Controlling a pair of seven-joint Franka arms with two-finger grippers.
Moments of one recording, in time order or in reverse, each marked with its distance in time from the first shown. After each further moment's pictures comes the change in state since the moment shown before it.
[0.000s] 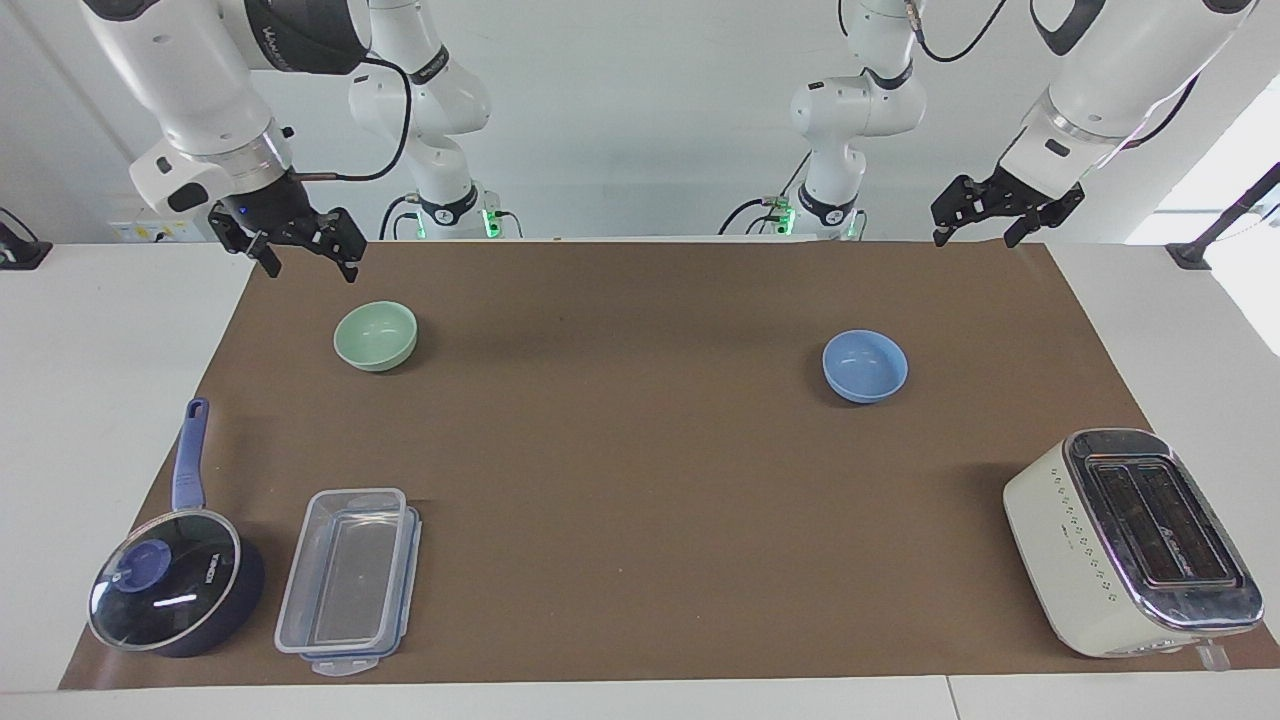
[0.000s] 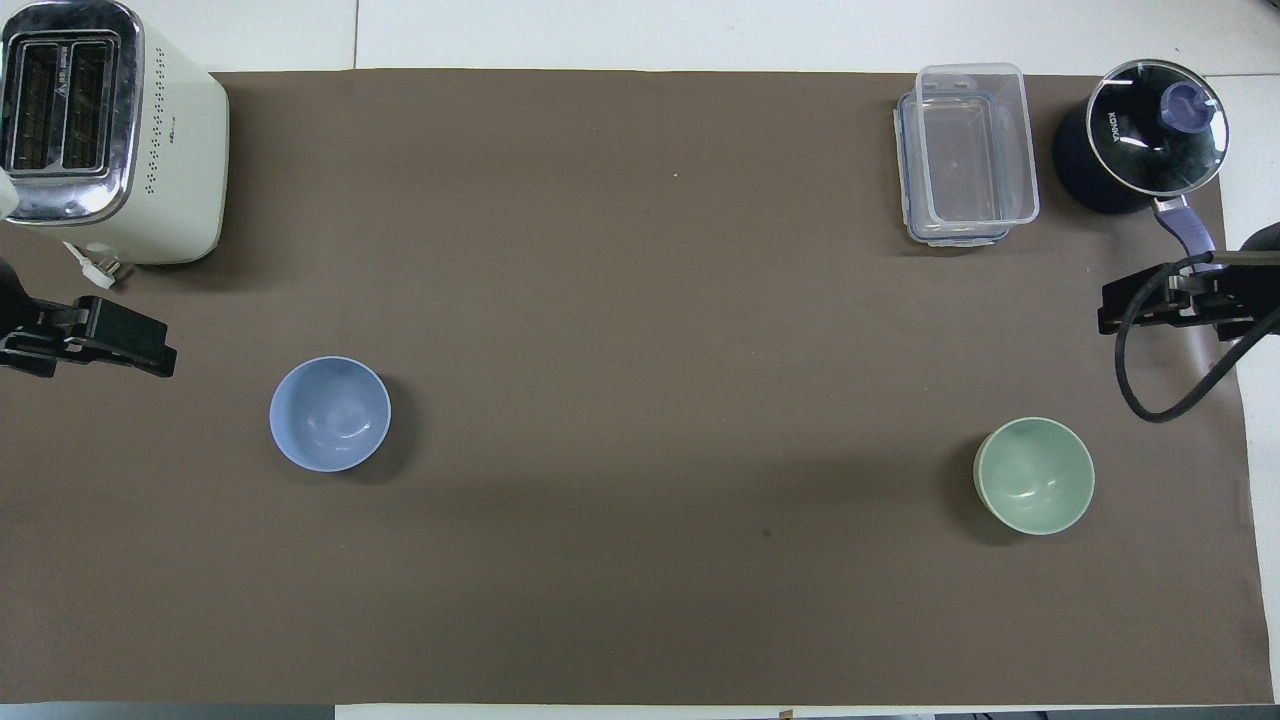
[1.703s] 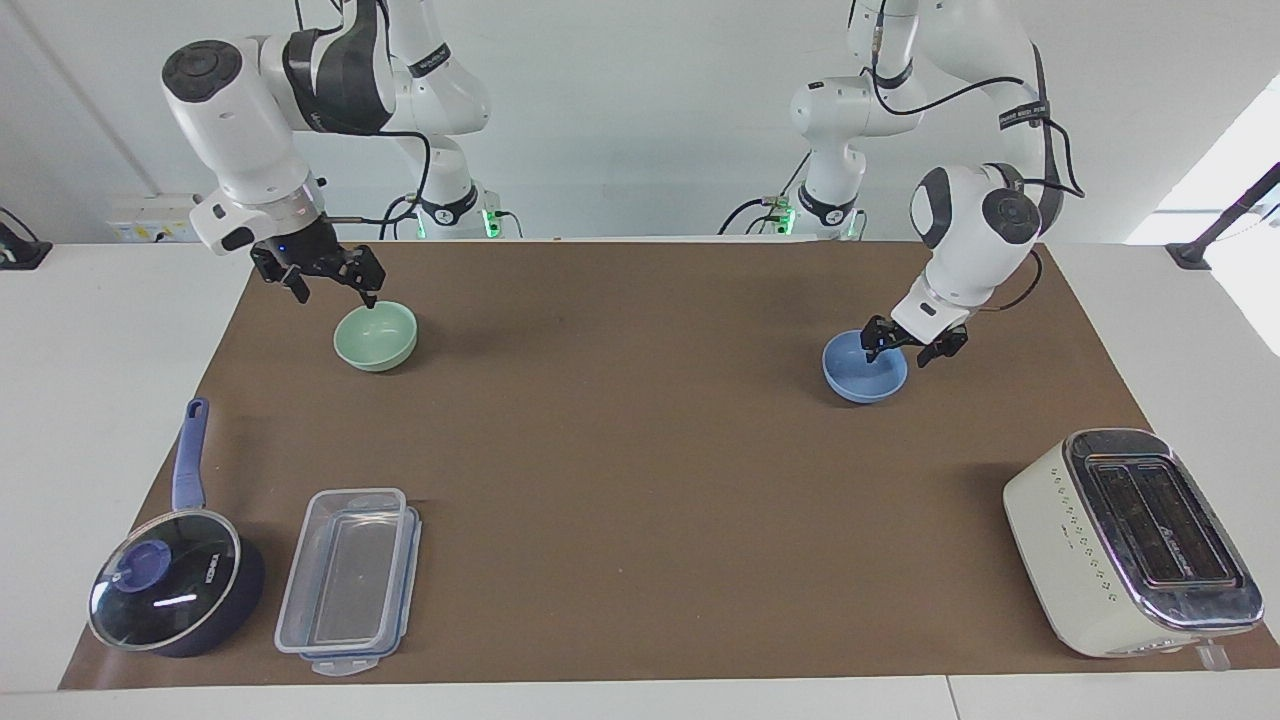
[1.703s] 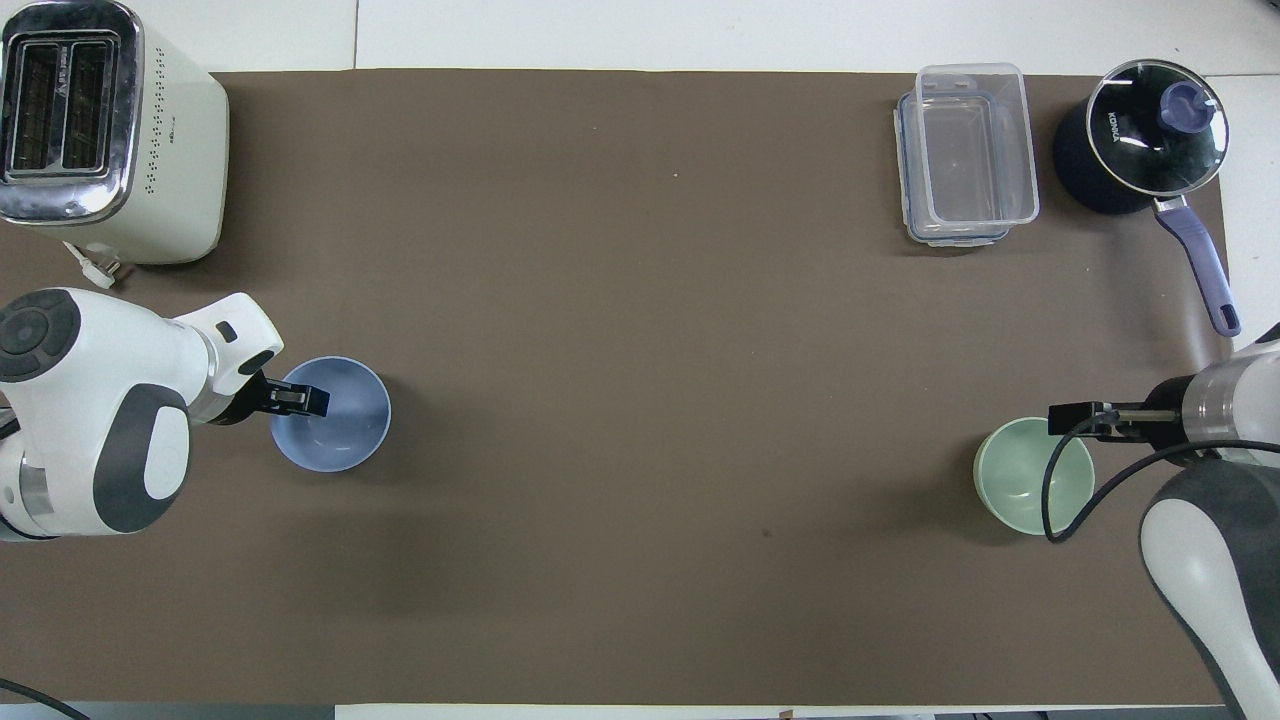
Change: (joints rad) left arm 0.009 0.014 0.011 -0.766 0.000 0.864 0.146; right arm -0.101 -0.254 -0.003 -0.698 0.000 0.488 -0.087
